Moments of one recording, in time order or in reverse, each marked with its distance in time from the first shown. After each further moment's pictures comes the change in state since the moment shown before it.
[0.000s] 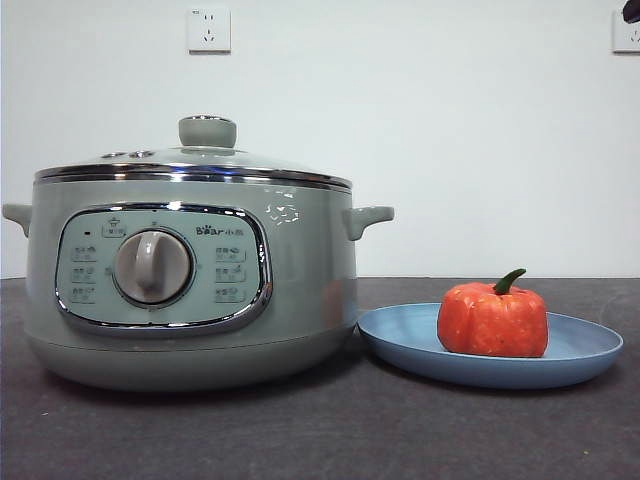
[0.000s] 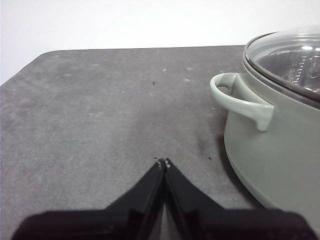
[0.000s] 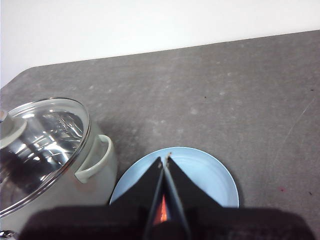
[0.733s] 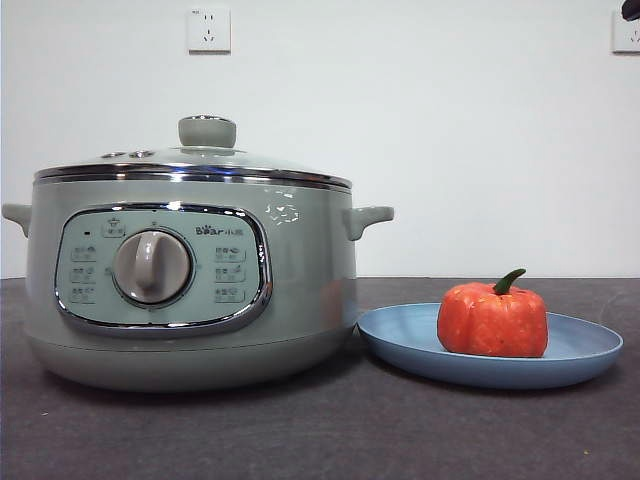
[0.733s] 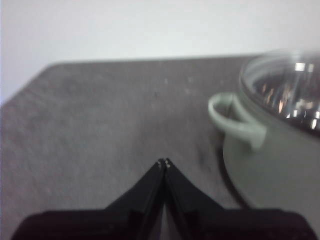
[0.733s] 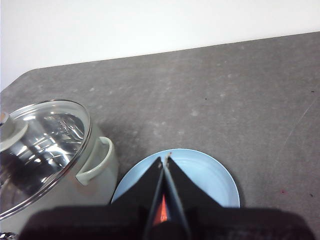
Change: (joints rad) left arm -0.002 0.020 0.087 -0.060 -0.002 0.011; right arm 0.000 0.000 0.000 0.007 0.000 0.000
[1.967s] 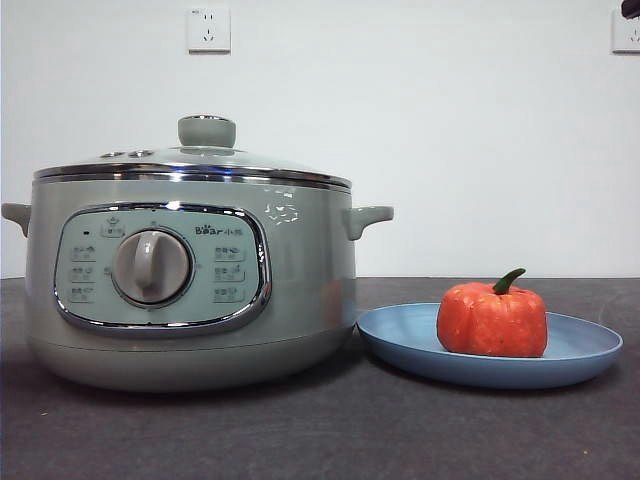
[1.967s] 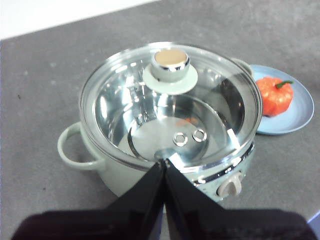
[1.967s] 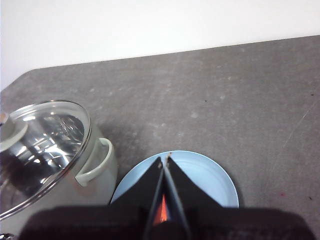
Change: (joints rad) left arm -0.525 0.479 0.657 -0.475 -0.033 -0.011; right arm 0.000 0.000 0.000 0.006 0.000 -0.009
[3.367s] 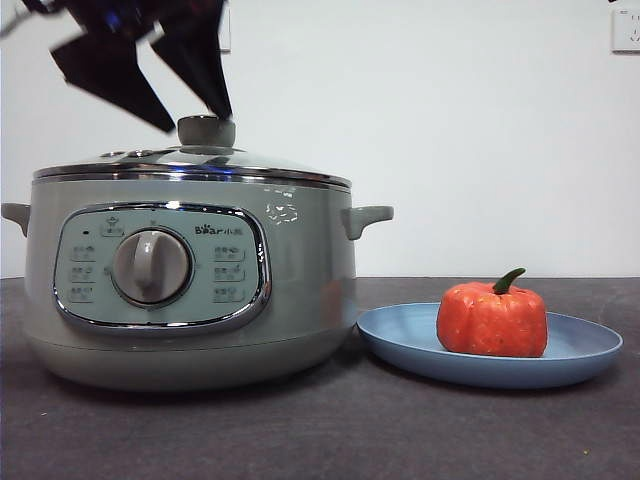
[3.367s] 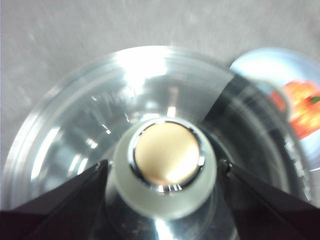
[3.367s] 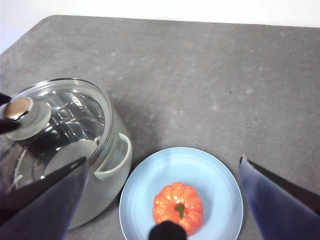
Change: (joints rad) left arm 0.000 0.809 0.393 0.158 0.058 0.007; right arm -0.249 0.356 0.429 -0.244 -0.392 -0.189
